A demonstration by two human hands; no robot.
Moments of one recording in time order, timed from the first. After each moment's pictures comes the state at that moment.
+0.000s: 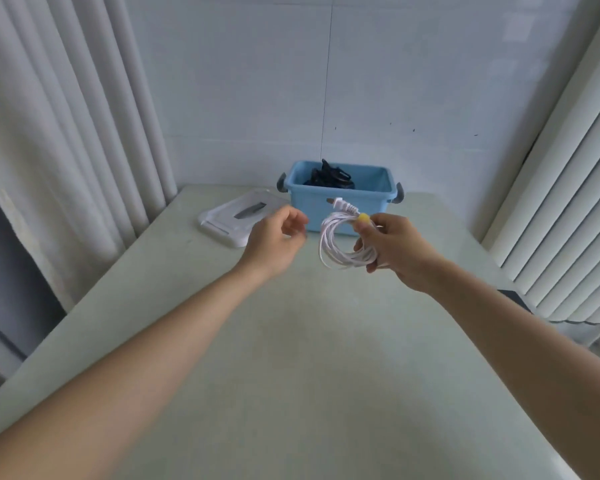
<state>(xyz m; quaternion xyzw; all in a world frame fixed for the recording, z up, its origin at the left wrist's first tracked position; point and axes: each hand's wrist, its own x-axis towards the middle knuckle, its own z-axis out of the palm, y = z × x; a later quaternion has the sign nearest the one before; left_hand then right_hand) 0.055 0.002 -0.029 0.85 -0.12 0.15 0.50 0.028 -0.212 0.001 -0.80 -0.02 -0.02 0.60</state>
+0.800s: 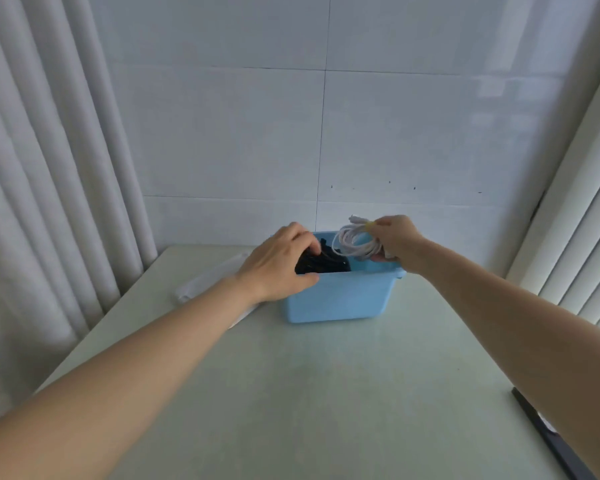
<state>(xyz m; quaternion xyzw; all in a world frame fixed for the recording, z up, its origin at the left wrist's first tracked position) 0.194 0.005 0.010 0.91 -0.32 0.19 0.19 0.216 -0.238 0.048 -0.82 0.10 -0.07 0.56</state>
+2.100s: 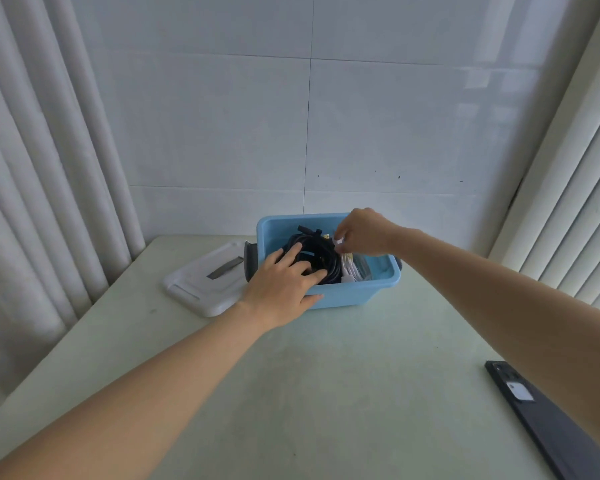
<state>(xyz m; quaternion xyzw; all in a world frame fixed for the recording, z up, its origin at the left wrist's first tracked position) 0.168 -0.020 -0.044 0.92 -0.33 0.21 -0.06 0.198 -0.226 0.059 -0.99 -0.15 -0.04 0.02</state>
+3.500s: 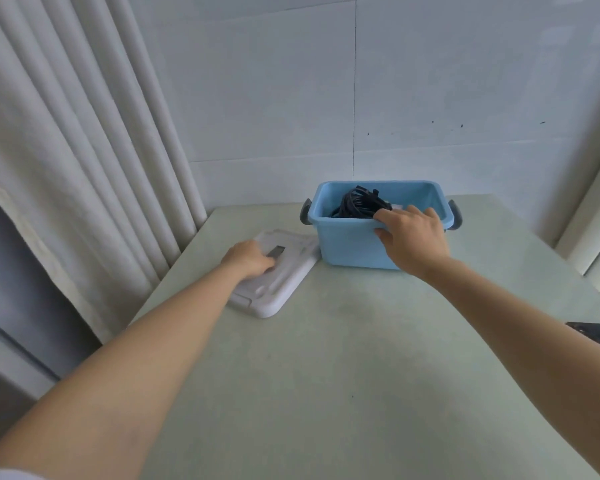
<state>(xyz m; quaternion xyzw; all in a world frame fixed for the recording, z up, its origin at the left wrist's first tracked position) 0.195 0.111 -0.066 0.99 0.08 -0.04 0.14 0.152 -0.200 -0.033 -0.95 -0.11 -0.27 0.06</state>
